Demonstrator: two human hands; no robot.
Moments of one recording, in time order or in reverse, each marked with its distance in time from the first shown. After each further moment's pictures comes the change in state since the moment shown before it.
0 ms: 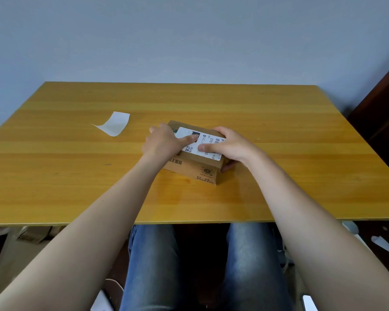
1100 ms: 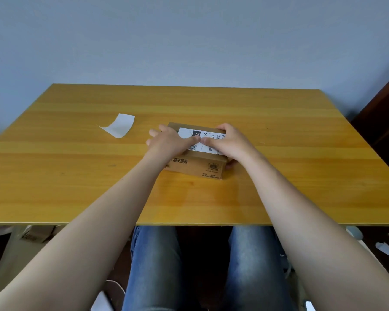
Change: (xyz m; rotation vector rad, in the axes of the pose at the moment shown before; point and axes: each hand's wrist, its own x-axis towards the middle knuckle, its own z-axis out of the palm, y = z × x) left_hand 0.008 0.002 0.000 -0.013 -0.054 -0.095; right_hand 0.006 -0.014 0.010 -0.155 0.176 -0.021
